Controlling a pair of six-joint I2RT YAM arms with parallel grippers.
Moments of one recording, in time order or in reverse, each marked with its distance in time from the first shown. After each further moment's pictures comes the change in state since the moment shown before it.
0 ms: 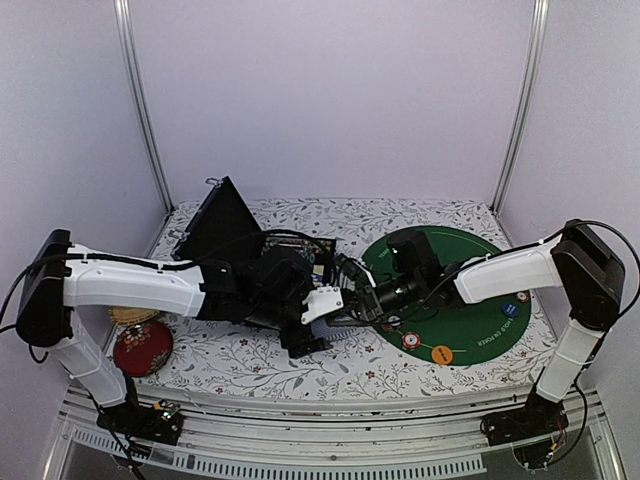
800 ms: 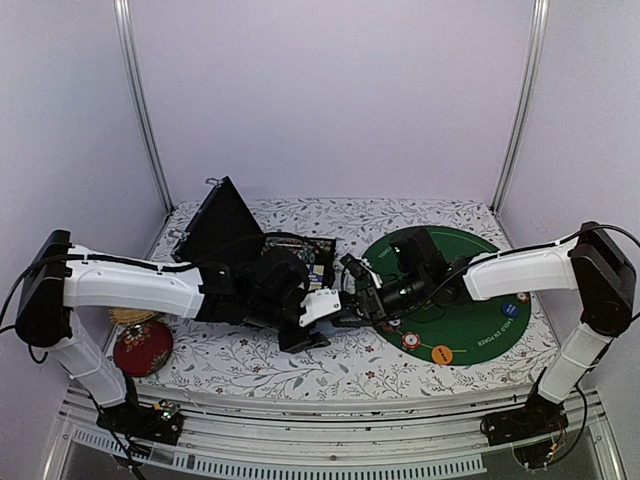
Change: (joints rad) left arm 0.008 -0.006 -0.026 0.018 0.056 -0.006; right arm 0.004 -0.064 0.008 -0.183 0.143 -0.098
